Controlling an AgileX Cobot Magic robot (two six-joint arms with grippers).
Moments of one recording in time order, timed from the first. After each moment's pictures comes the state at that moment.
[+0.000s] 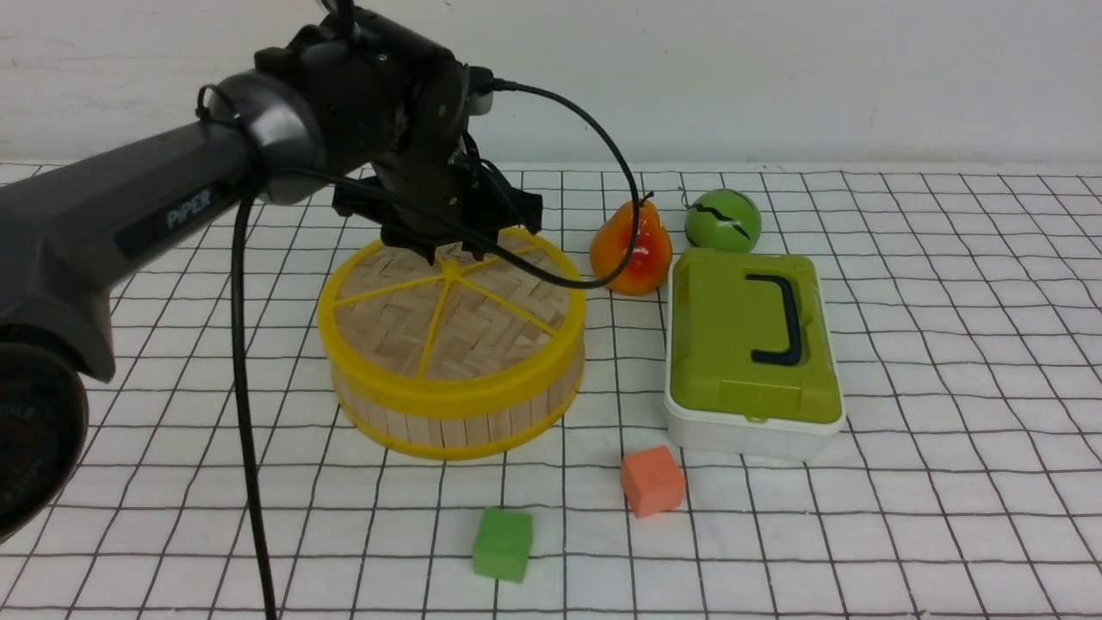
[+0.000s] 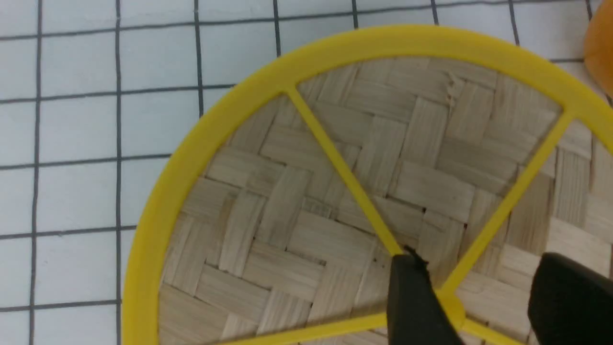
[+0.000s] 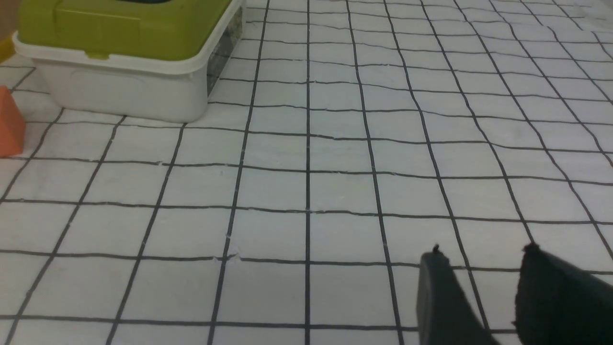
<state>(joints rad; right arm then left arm) -0.02 -0.01 0.02 -0.04 0.39 0.04 -0.44 2.09 -1.90 0.26 0.84 -0.47</state>
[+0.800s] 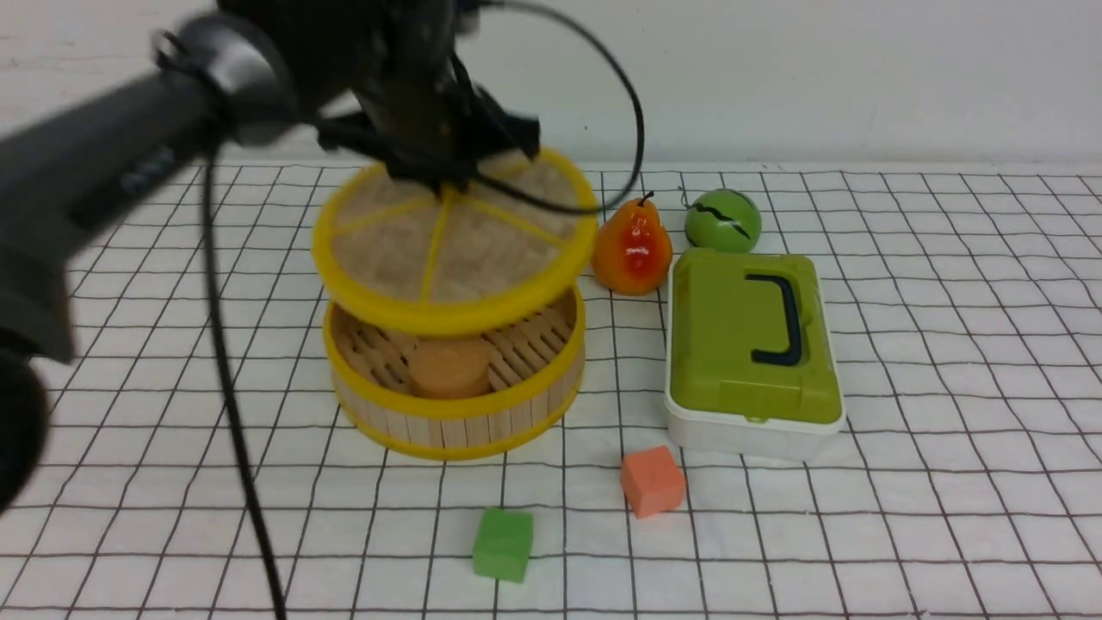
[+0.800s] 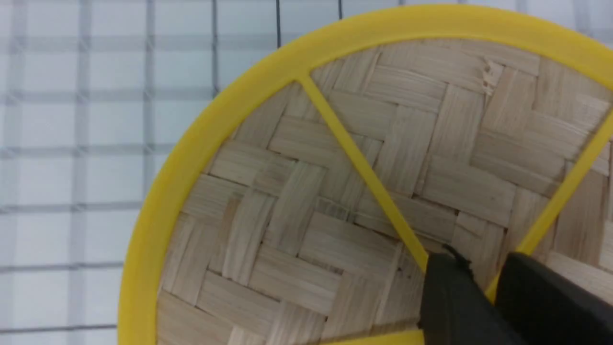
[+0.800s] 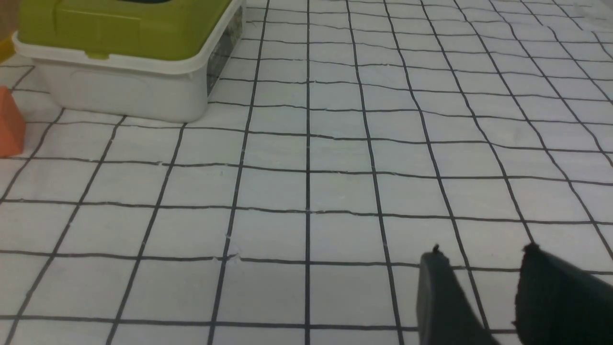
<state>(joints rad) -0.02 -0.01 0.02 -0.04 0.39 0.04 -0.43 1.99 -2.05 0.29 0.95 -0.47</state>
